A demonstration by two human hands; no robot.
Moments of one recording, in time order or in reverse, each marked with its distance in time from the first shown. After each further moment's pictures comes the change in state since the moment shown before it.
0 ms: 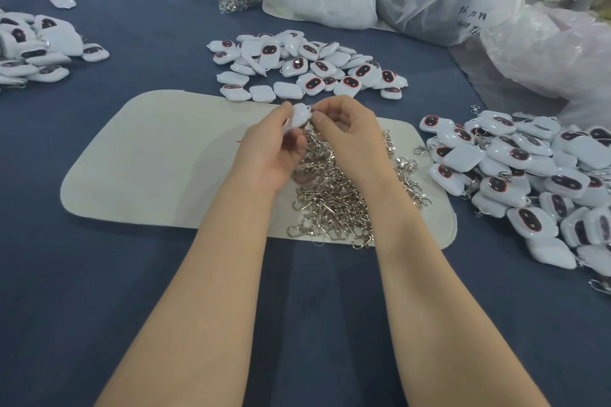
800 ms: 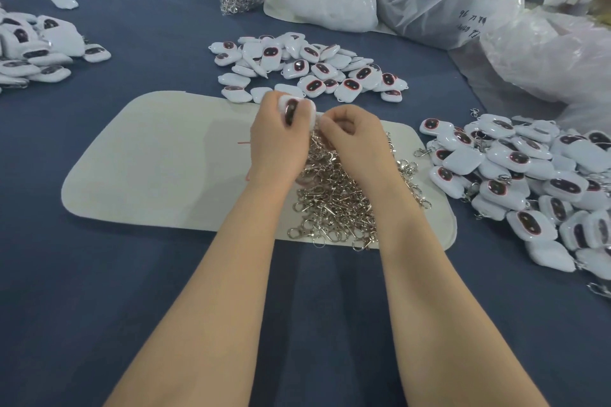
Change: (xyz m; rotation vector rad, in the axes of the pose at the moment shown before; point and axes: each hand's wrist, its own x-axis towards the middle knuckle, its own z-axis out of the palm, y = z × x) left_hand -0.003 -0.008 0.002 0.848 0.114 0.661; right_hand 0.002 0.006 -0.007 -0.083 -0.004 0.063
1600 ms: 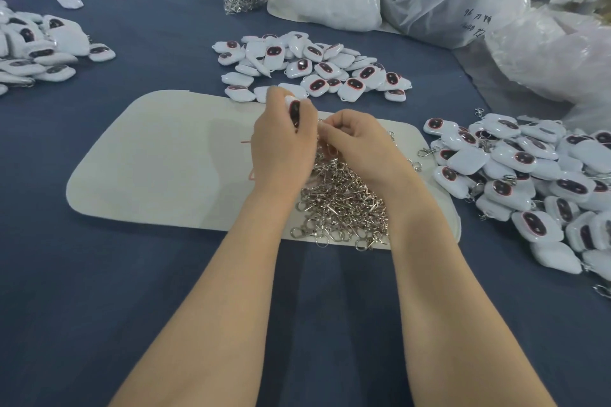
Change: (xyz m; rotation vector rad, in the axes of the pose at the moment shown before) left_hand -0.007 -0.002 0.002 0.157 0.109 0.166; right_hand 0.001 0.000 -0.006 0.044 -0.212 0.023
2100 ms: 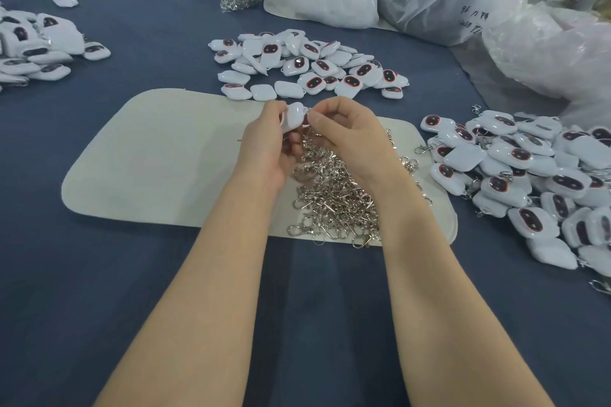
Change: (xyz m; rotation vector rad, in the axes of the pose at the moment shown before) left_hand 0.014 0.001 -0.006 -0.769 -0.156 -0.761; right_hand 0.002 0.000 0.008 0.273 0.040 -0.047
